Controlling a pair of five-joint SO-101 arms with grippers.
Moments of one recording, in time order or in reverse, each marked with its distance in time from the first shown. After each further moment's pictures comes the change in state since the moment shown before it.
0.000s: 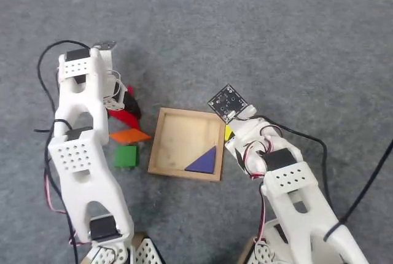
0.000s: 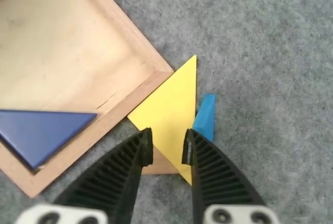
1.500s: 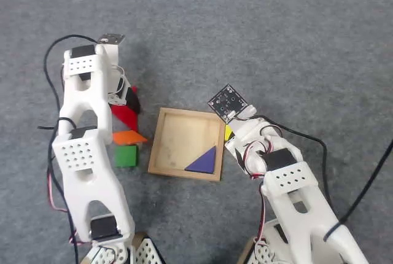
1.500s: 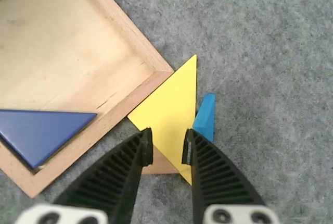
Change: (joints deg) left arm 2.0 1.5 -3.0 -2.2 -4.2; right arm 0.0 0.0 0.0 0.0 0.0
